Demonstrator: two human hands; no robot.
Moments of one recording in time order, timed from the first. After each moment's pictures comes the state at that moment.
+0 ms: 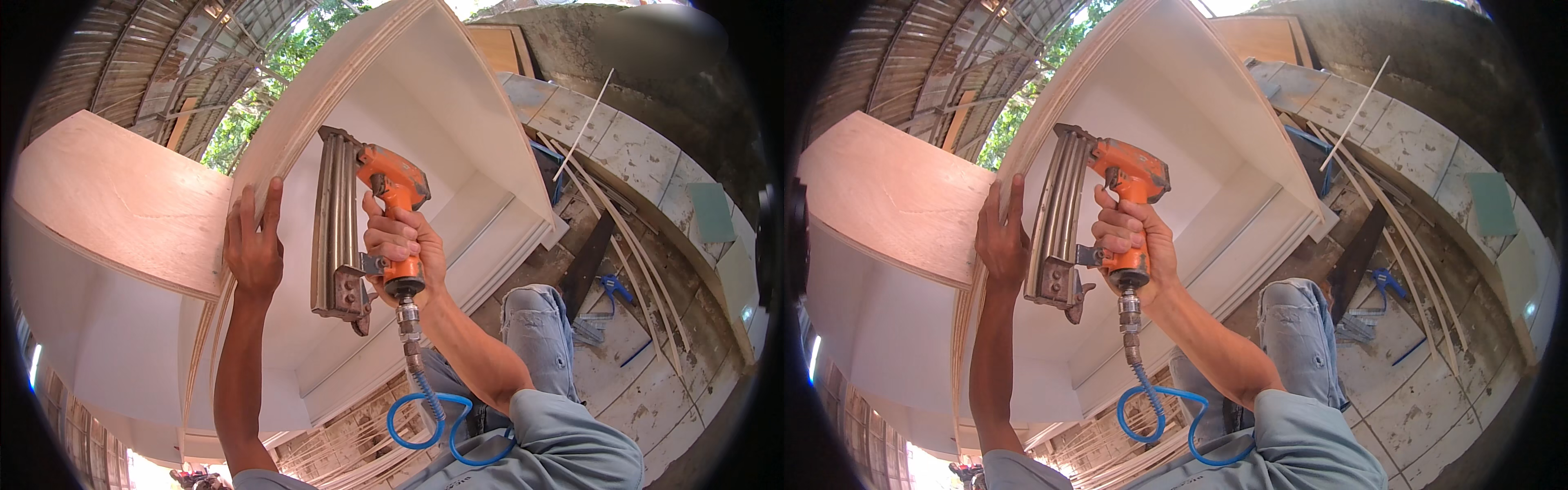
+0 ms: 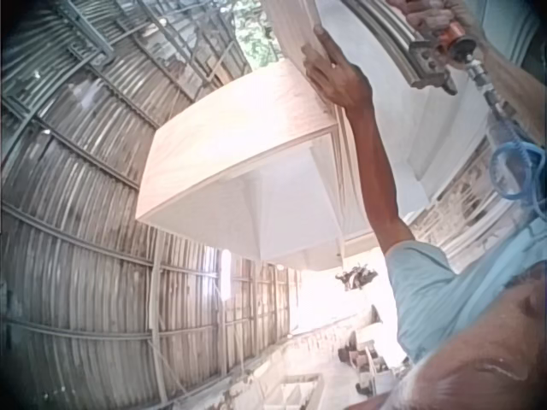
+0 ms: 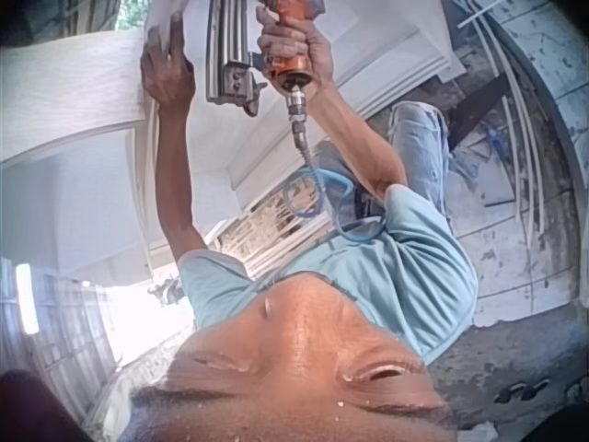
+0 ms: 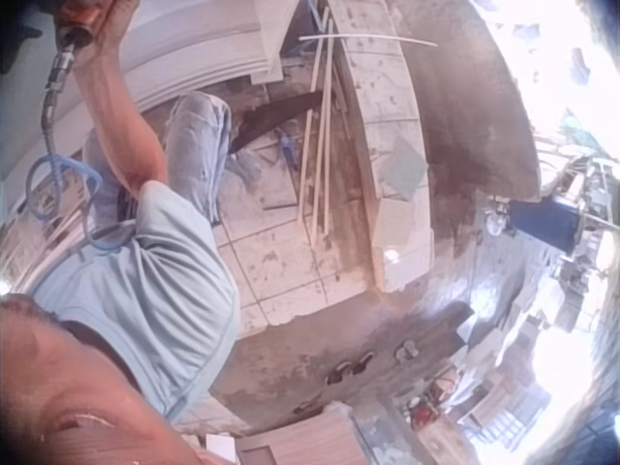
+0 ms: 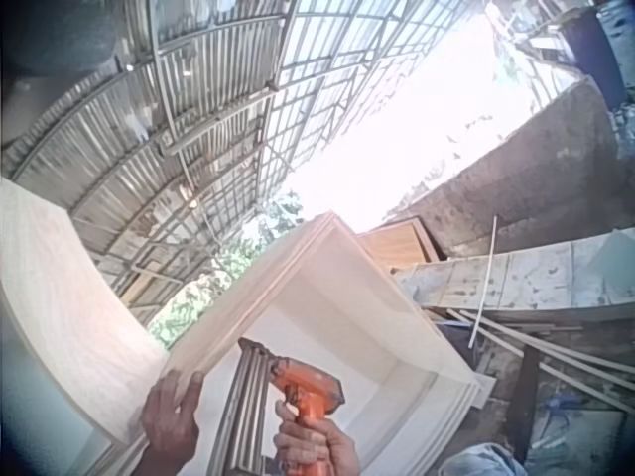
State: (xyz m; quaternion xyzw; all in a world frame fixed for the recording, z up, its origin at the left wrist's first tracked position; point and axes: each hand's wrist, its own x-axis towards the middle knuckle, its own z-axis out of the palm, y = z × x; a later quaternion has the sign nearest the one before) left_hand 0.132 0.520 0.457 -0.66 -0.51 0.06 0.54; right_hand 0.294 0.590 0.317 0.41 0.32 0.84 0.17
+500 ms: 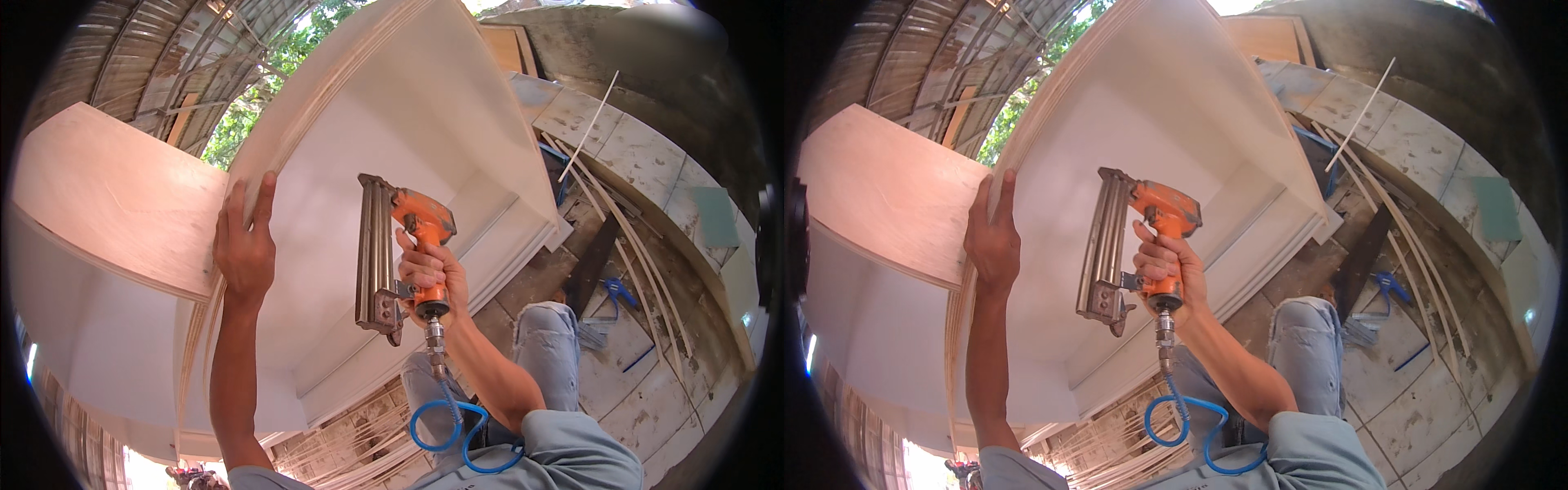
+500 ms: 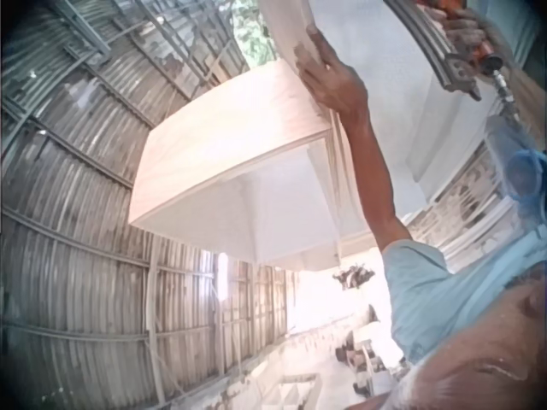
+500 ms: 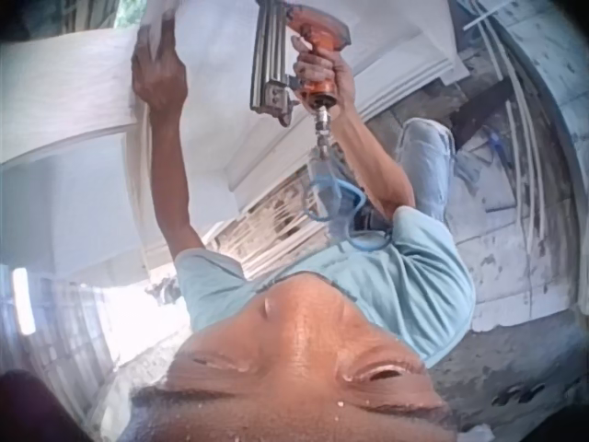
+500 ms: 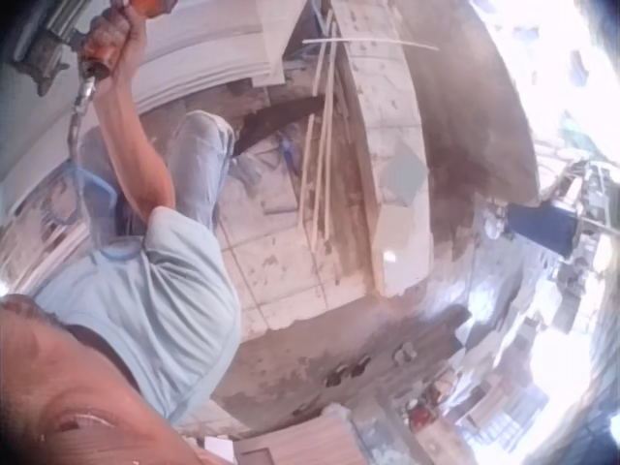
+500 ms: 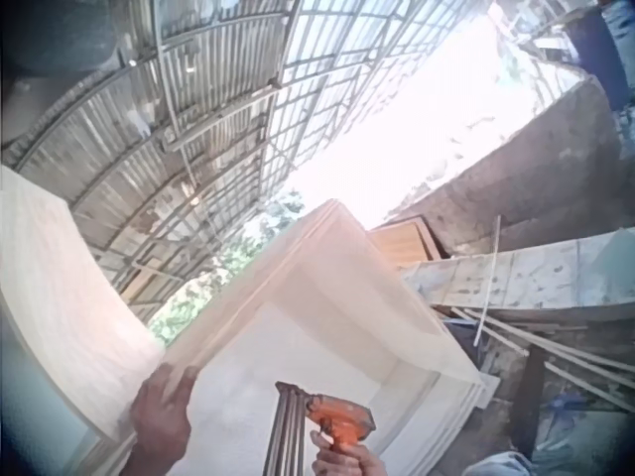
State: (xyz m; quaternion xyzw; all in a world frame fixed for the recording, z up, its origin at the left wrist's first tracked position) left_hand 0.130 0.519 0.458 -0.65 -0.53 0.06 0.54; right_hand 0.292 0.574 0.249 0.31 0.34 0.86 0.21
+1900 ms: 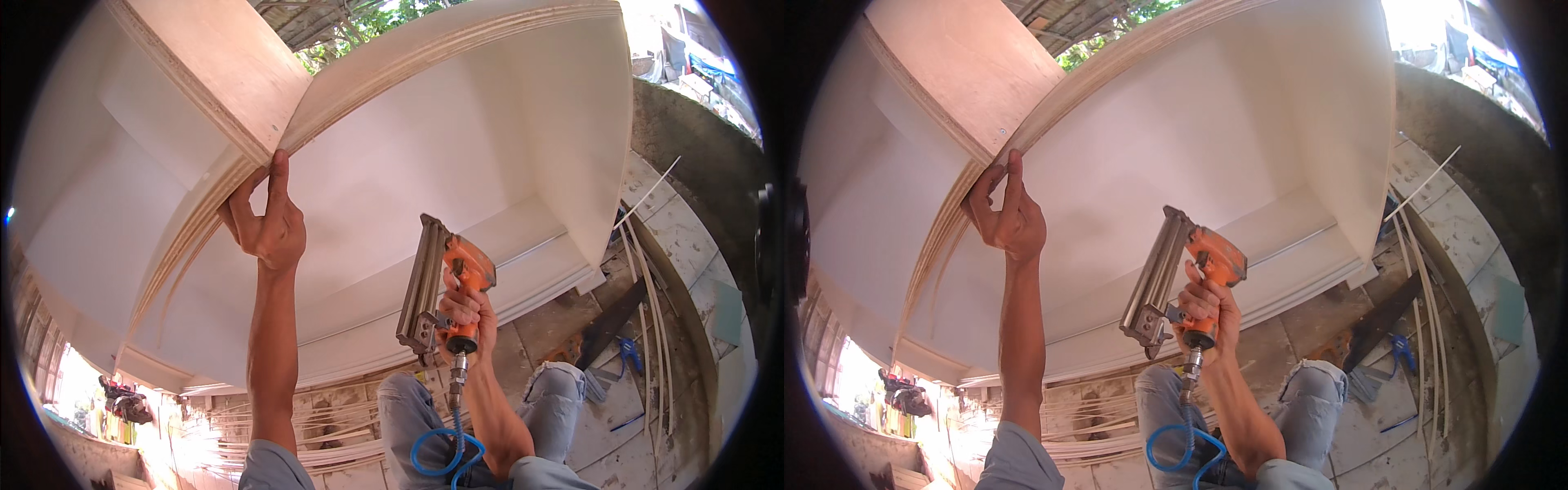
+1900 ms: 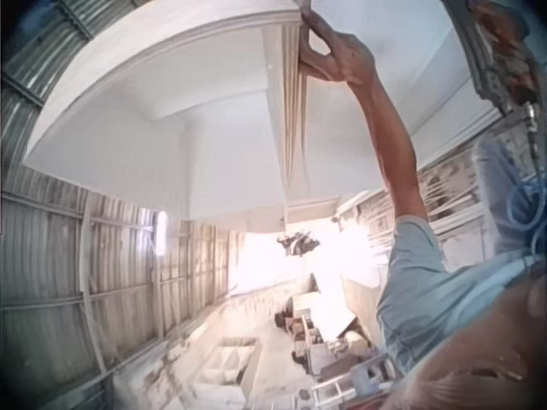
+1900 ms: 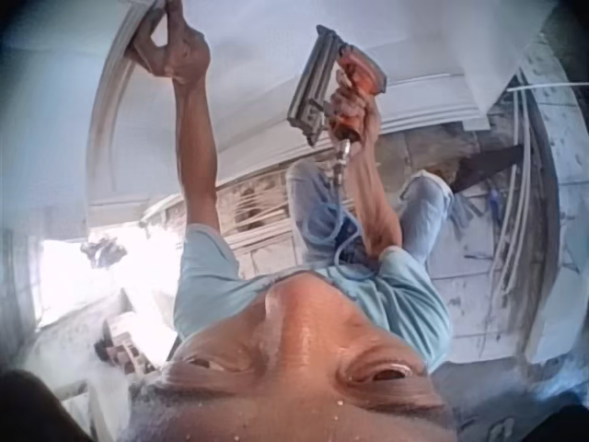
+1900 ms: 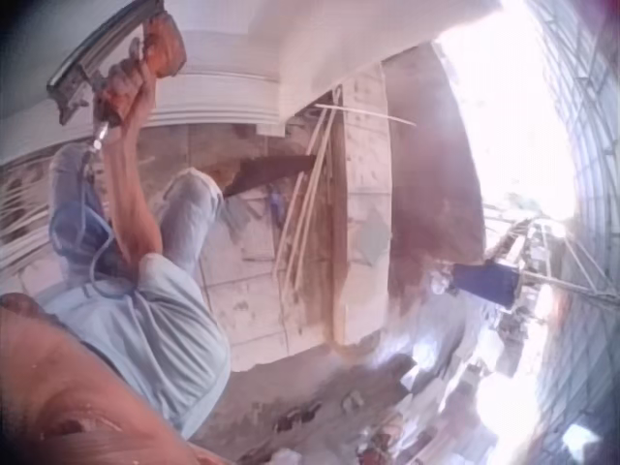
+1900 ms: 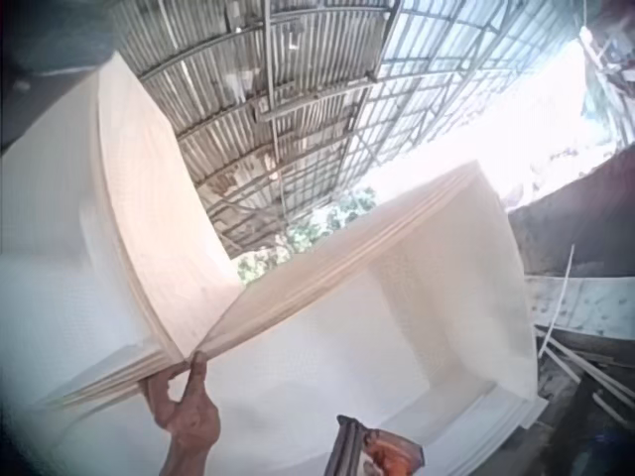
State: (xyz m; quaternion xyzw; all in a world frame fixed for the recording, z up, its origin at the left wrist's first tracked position) left_hand 0.062 0.432 0.403 -0.50 -0.44 -0.16 0.73; right_hand 0.254 0.489 0.185 0.20 0.30 0.91 0.20
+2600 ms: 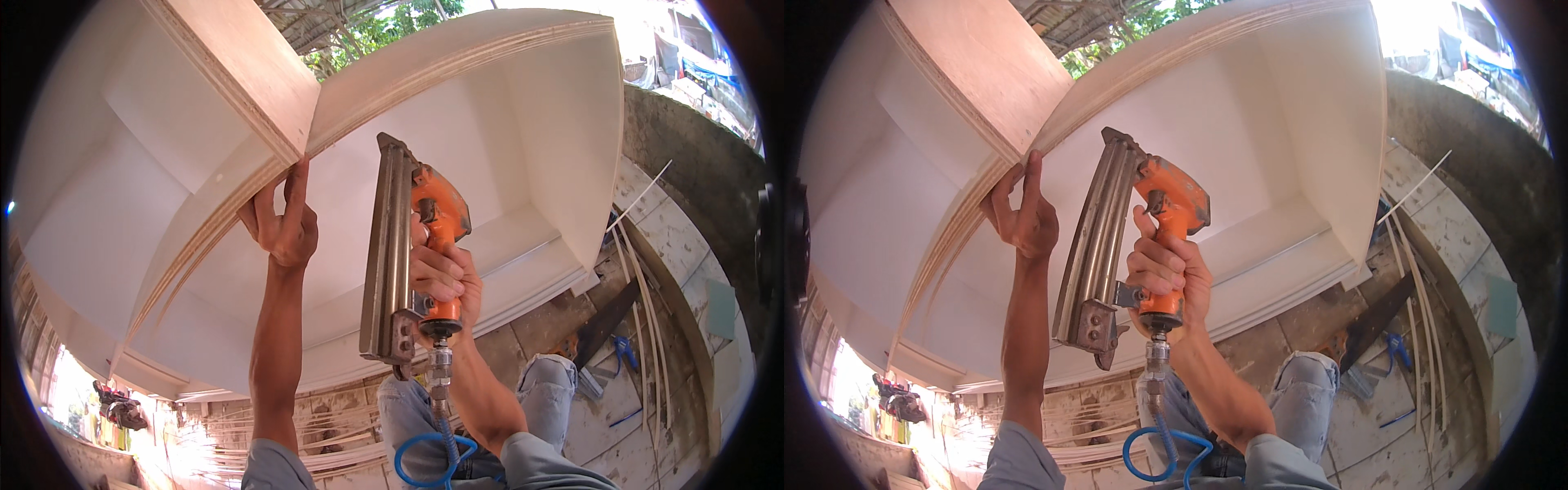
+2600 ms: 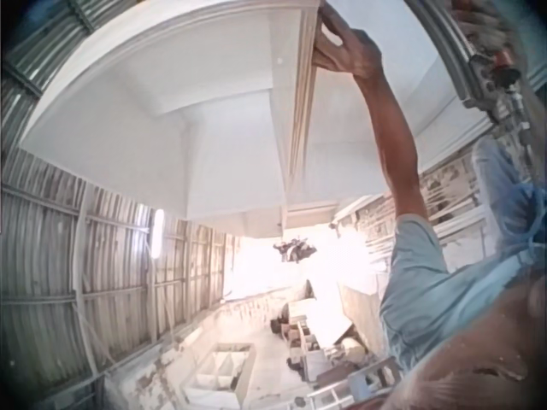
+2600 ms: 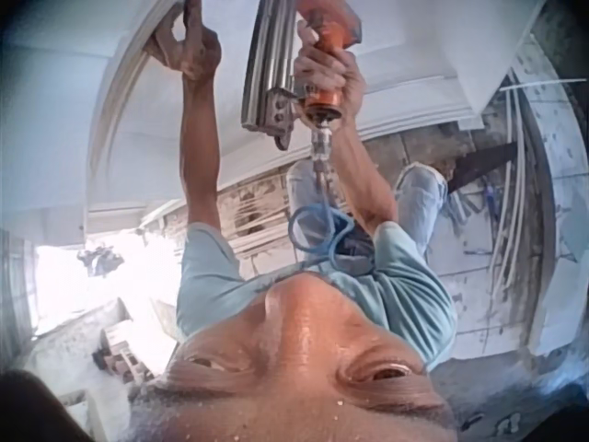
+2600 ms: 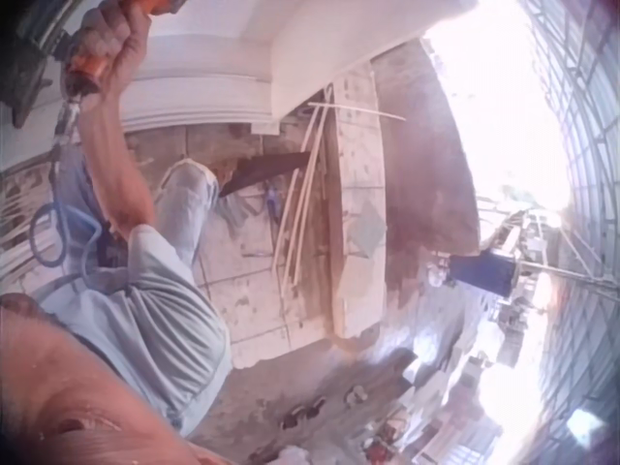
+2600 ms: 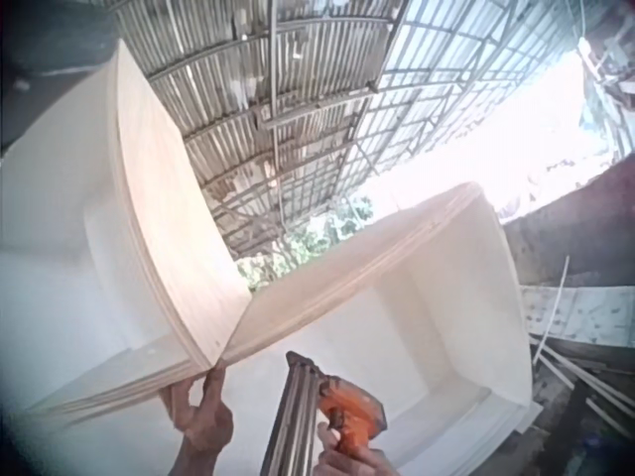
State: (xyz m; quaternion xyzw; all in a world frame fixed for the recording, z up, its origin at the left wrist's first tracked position) left_hand 0.065 0.429 0.406 -0.53 -0.44 -0.17 0.70; right_hand 0.242 0.485 0.290 0.40 0.31 0.86 0.09
